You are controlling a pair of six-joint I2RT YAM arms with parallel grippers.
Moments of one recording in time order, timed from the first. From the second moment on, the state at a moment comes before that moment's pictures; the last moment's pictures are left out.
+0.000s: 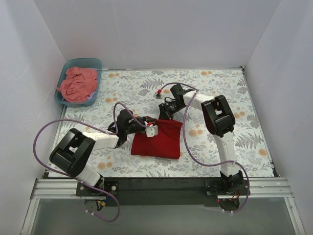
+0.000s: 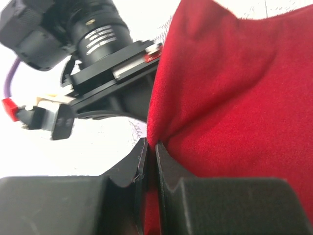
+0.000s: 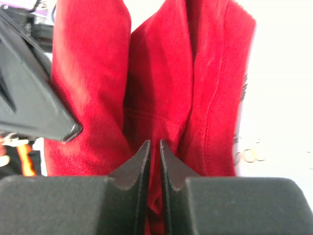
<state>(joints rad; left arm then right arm) -0.56 1.55 0.56 0.64 0.56 0.99 0.49 2.29 1.62 -0.64 -1.15 -0.27</state>
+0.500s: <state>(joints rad) -0.56 1.51 0.51 0.69 0.60 1.02 0.49 2.31 1.70 -0.66 -1.03 -0.36</state>
